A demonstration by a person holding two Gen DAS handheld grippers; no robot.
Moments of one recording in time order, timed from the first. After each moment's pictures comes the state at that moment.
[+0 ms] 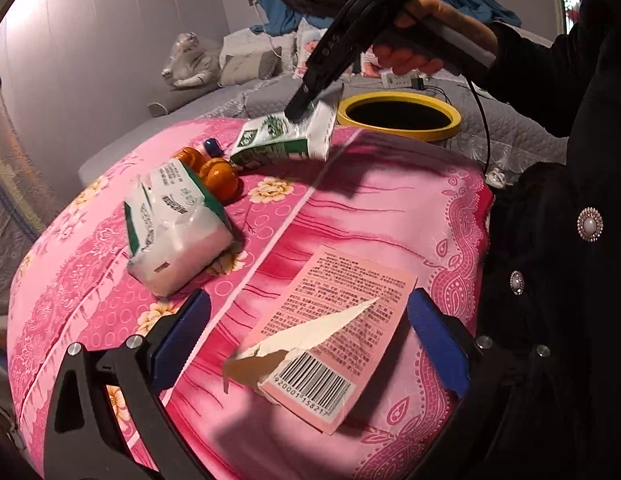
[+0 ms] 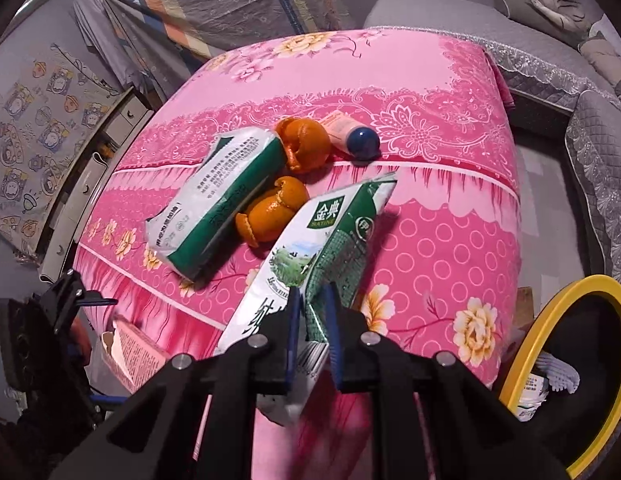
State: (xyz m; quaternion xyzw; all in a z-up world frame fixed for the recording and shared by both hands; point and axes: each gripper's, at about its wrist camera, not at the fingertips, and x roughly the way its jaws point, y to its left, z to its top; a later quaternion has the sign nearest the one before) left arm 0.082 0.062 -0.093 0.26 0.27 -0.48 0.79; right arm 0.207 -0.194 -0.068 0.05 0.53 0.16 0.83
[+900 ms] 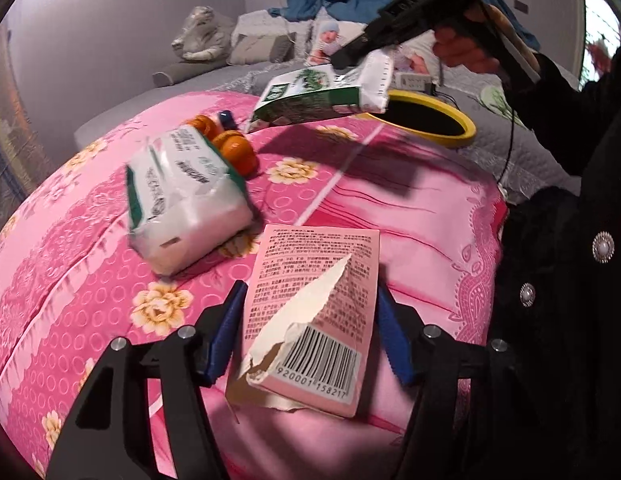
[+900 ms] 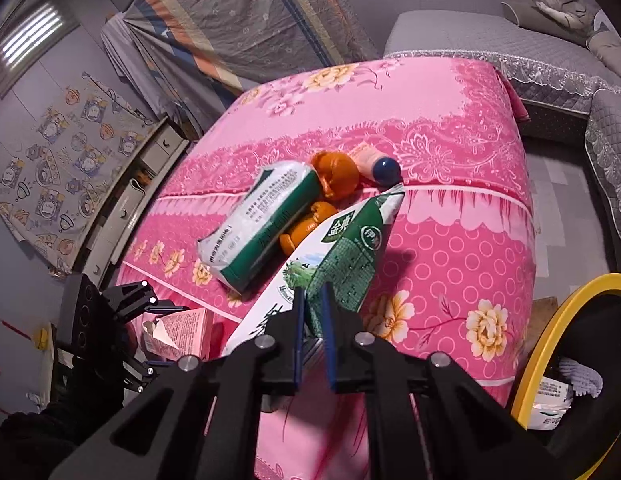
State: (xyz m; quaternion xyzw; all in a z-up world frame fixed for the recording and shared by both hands) left arm 0.113 0.074 -0.095 0.21 0.32 -0.47 0.80; right arm 0.183 -0.209 -0.038 0.11 0.48 0.22 0.84
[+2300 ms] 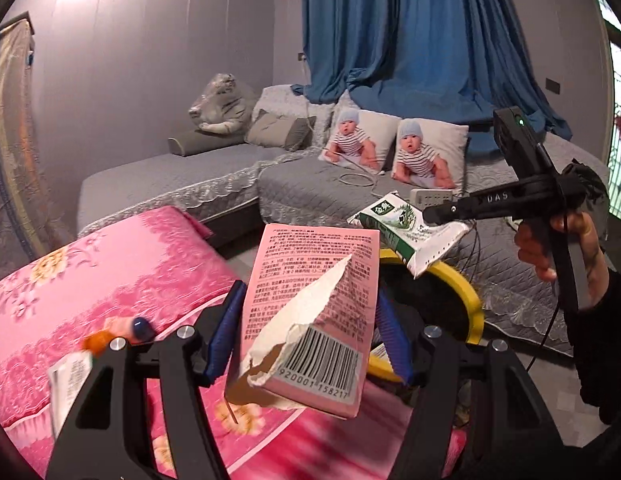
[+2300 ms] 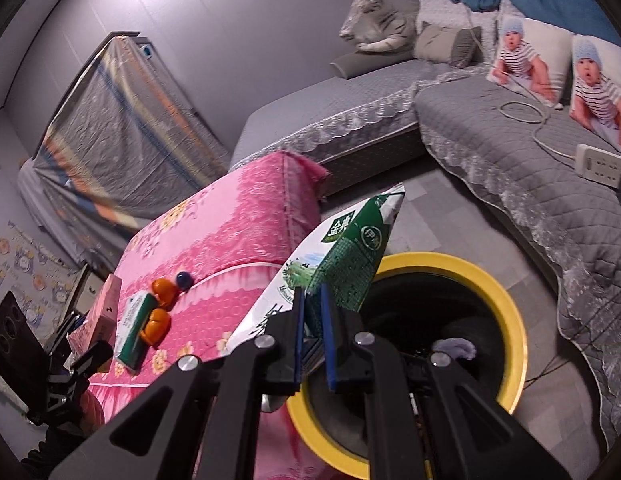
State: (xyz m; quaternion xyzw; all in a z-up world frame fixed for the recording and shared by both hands) left arm 0.135 -0.177 0.009 0.11 0.22 -0.45 0.86; right arm 0.075 -0.466 -0.021 0.24 0.35 -0.03 0.91
